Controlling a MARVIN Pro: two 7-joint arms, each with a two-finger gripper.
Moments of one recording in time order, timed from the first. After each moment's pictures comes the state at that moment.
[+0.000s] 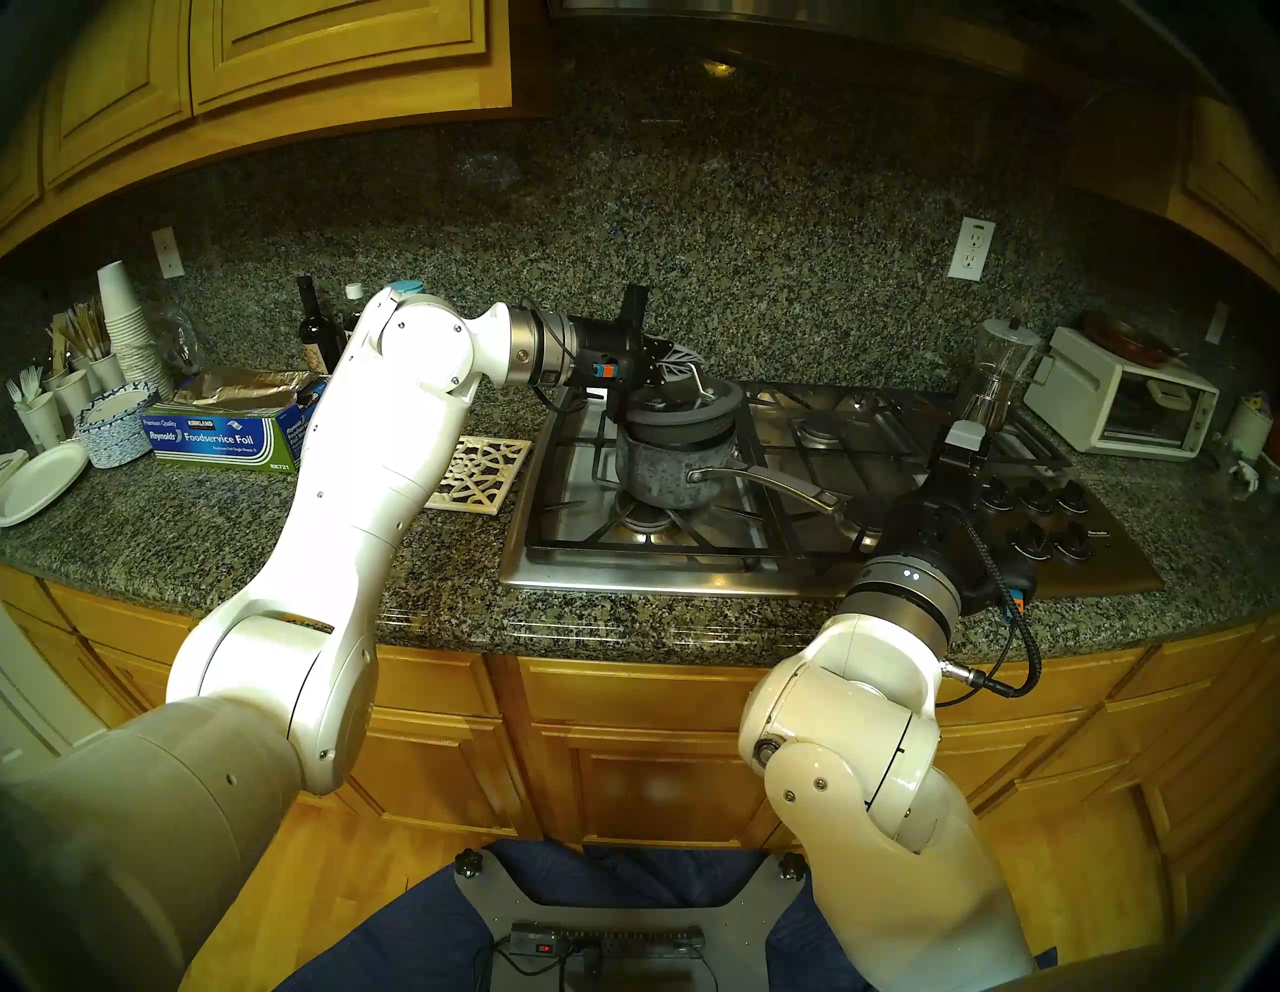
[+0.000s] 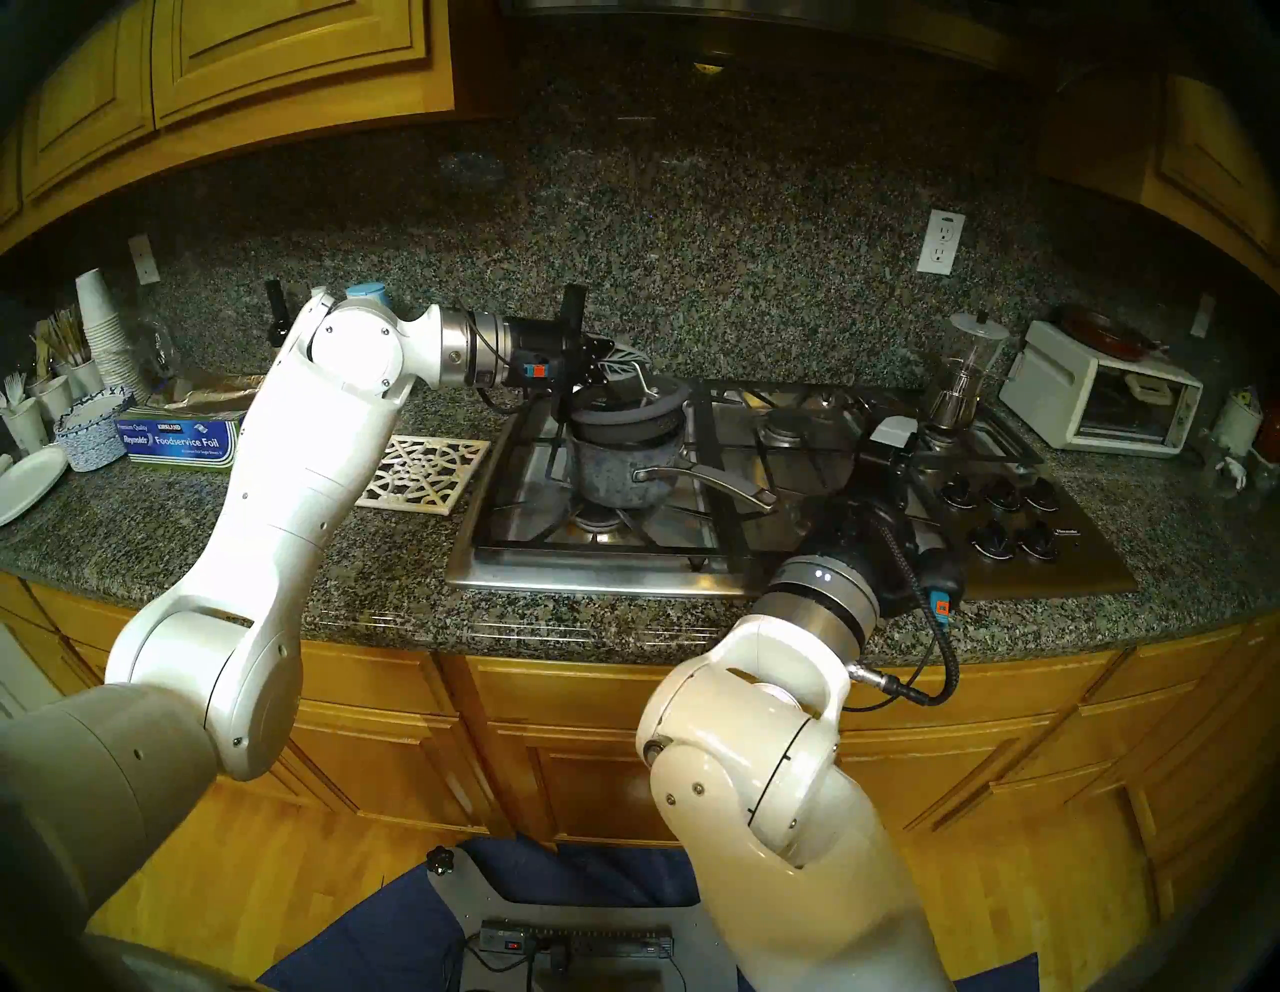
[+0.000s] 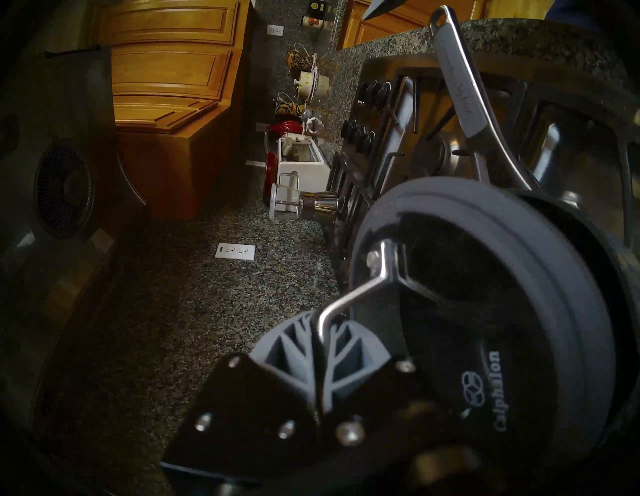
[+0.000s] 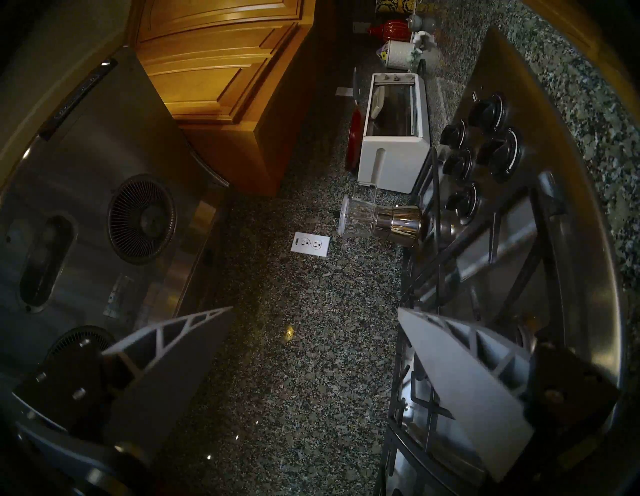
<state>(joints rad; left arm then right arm) 0.71 -1.37 -1.35 -1.23 0.51 -0.78 -1.05 -1.78 -1.37 1.08 -2.27 0.65 -0.96 -0.87</state>
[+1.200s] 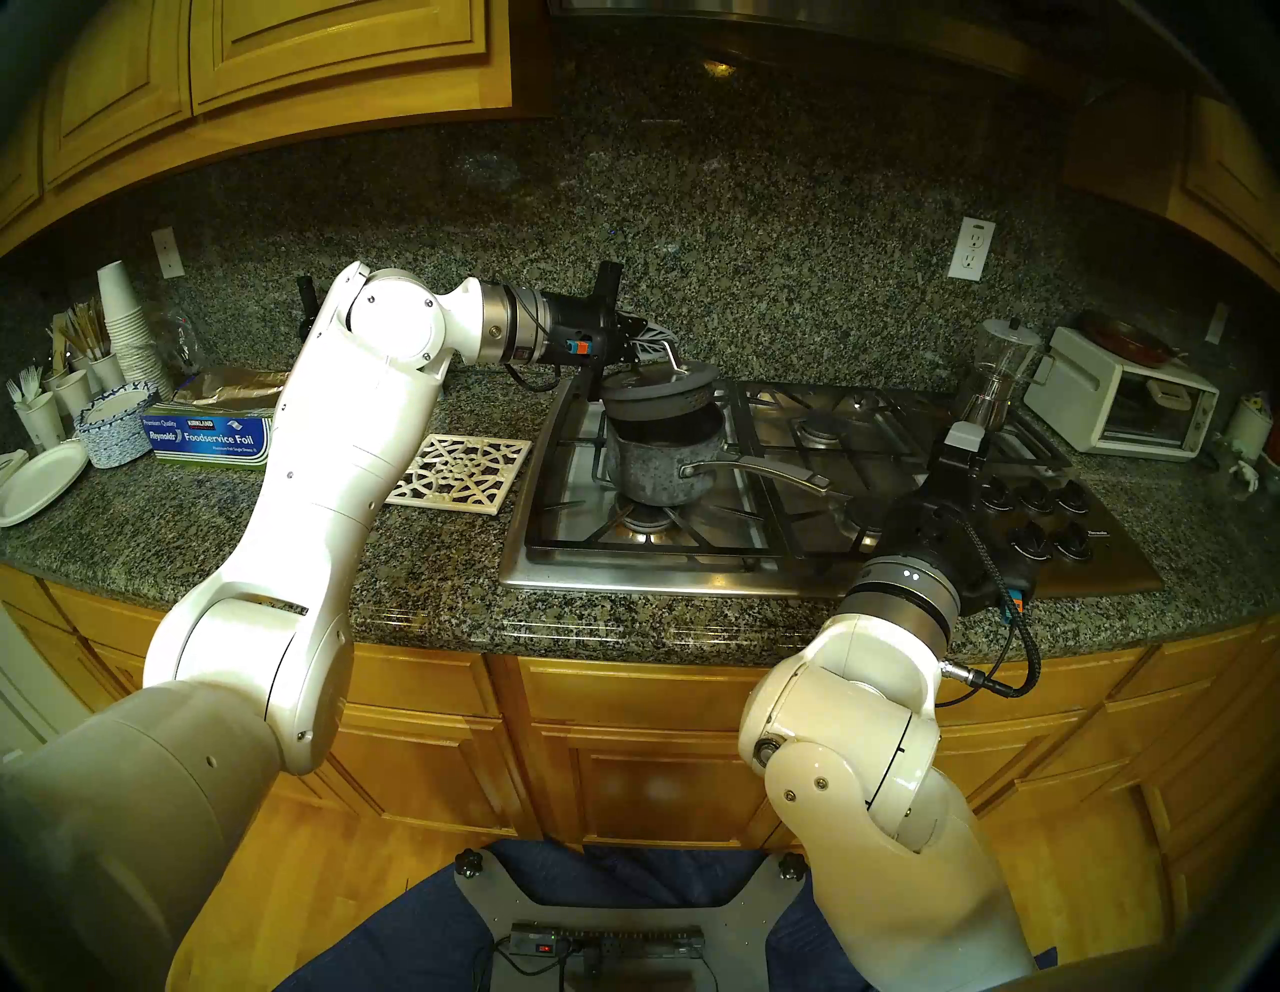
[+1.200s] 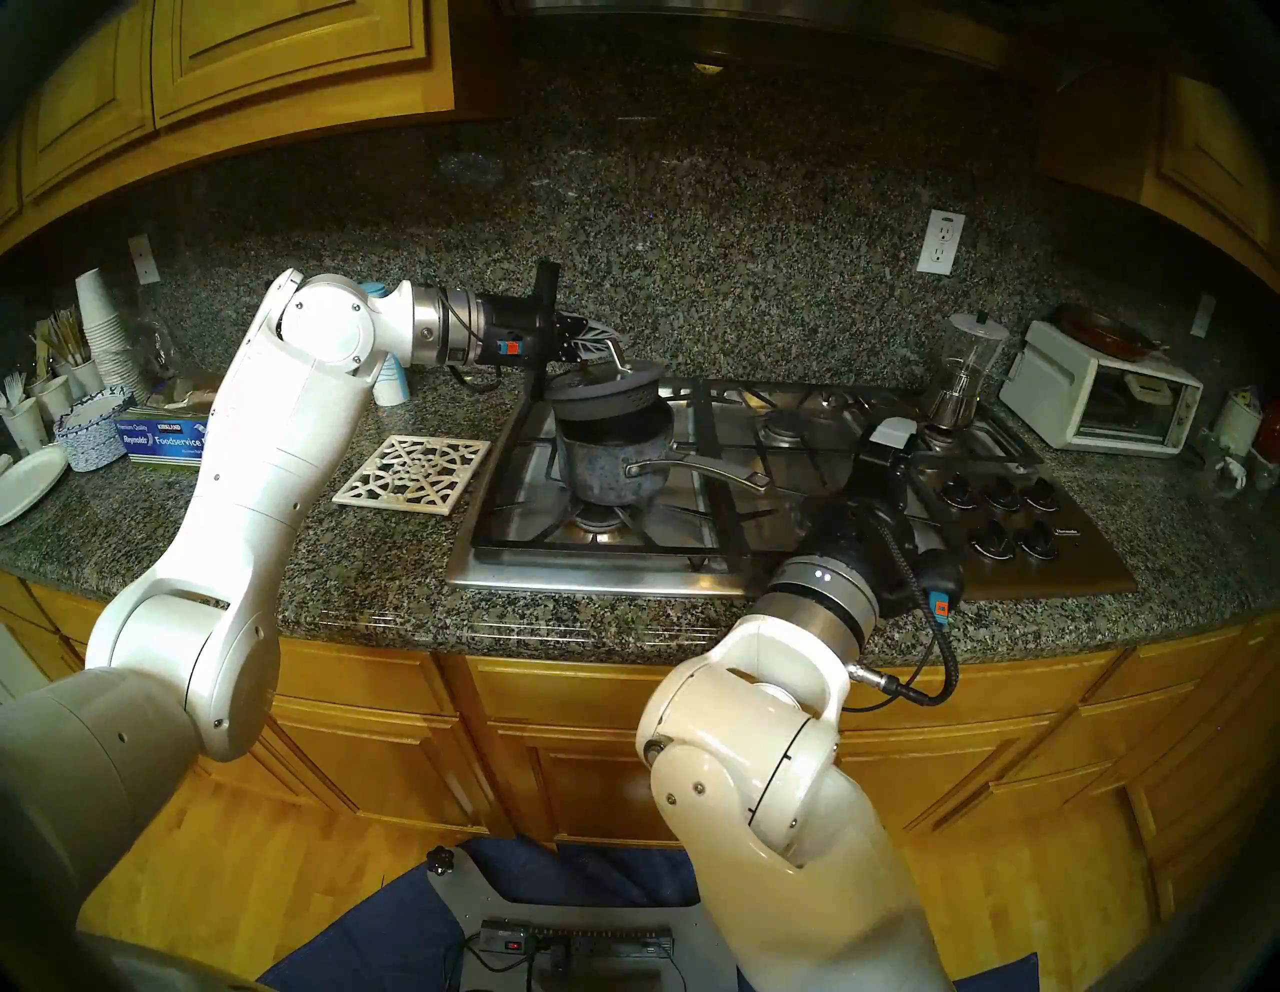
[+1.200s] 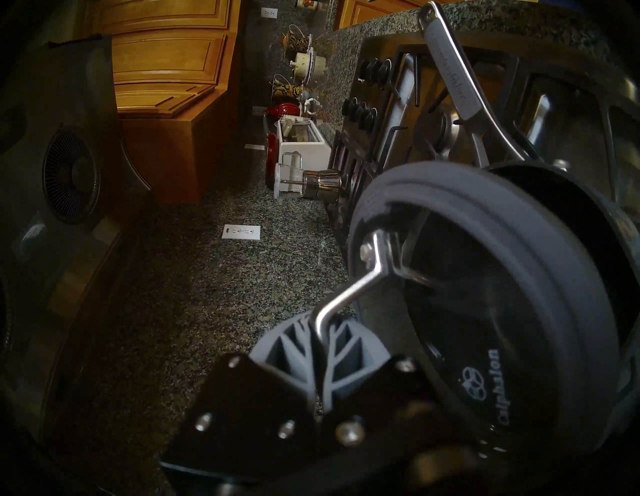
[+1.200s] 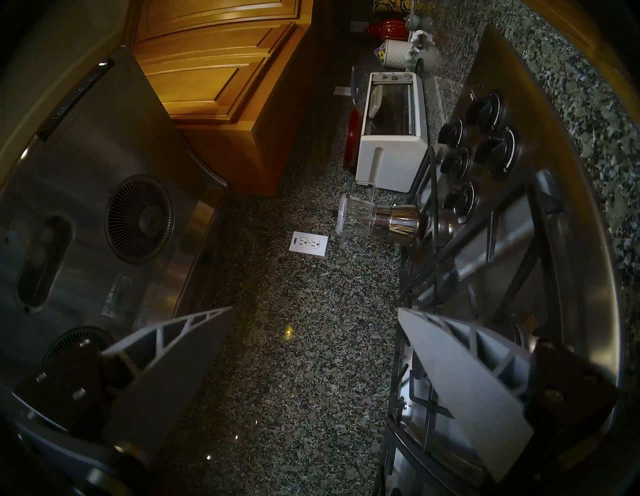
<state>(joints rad) 0.66 -1.32 -1.36 -1.23 0.51 -0.75 -1.07 -1.78 -1.37 1.08 -2.26 0.66 -0.96 -0.87</state>
